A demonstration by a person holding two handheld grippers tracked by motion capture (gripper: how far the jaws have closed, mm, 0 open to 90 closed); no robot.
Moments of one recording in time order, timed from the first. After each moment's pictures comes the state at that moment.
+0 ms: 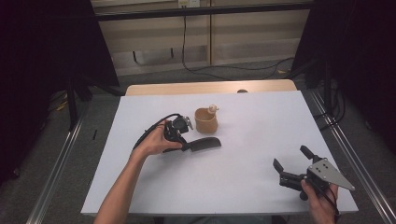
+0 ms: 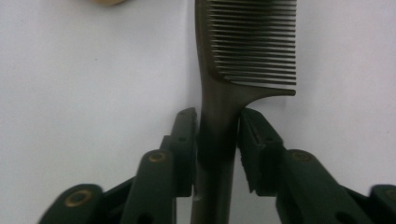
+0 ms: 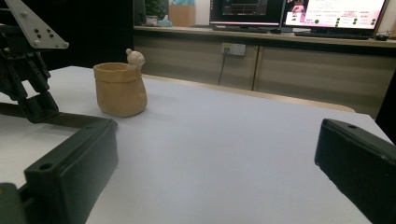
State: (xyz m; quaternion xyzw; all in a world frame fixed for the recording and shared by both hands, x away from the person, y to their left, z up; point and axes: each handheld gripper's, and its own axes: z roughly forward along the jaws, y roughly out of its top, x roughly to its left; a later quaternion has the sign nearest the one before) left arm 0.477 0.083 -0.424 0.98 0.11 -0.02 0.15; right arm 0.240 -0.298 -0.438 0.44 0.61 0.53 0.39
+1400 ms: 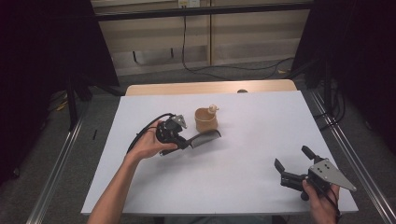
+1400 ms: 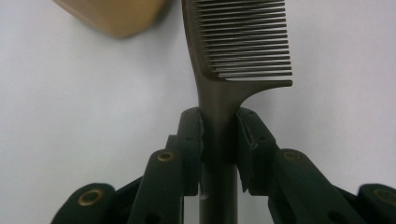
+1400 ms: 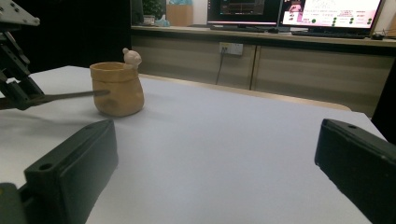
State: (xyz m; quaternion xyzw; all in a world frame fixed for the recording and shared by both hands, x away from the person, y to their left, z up) left arm 0.459 0.108 -0.407 0.95 0.13 0.00 0.27; right arm 0.239 -0.301 -0.438 0.45 0.61 0.52 0.40
